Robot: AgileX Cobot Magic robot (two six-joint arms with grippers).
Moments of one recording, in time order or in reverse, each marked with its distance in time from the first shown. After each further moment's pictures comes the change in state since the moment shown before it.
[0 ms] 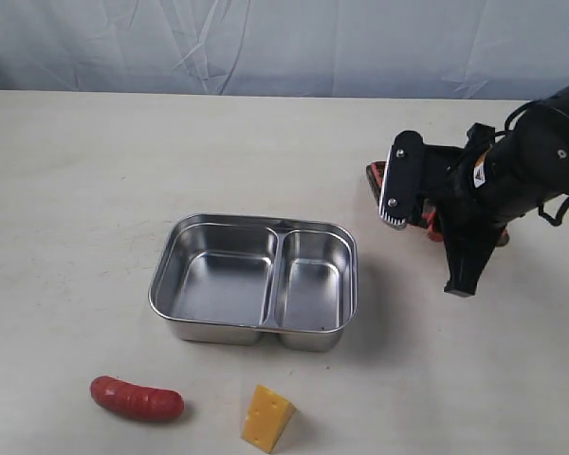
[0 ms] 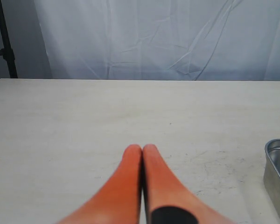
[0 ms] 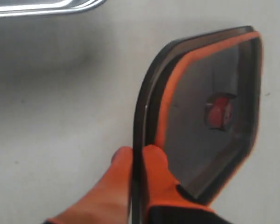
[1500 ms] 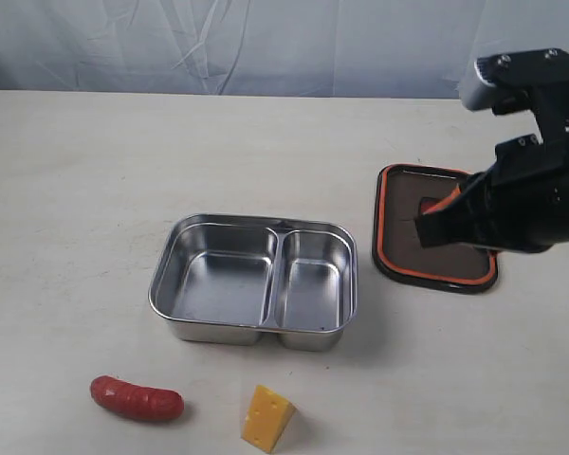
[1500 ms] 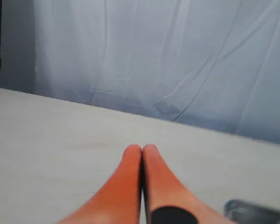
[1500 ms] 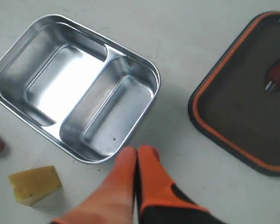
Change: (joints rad) left arm 0.000 0.000 0.000 -0.239 -0.139 -0.026; right arm 0.000 -0.456 0.120 0.550 0.122 0.556
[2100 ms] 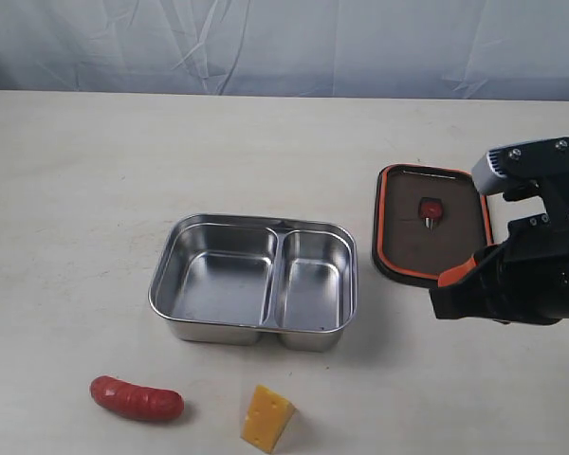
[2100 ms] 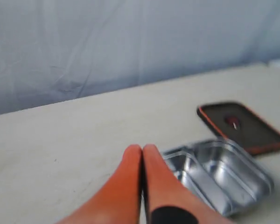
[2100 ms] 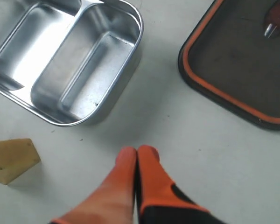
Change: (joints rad) left arm -0.024 0.386 -0.436 -0.632 0.501 0.952; right arm 0.000 -0.051 0.214 0.016 -0.126 0.000
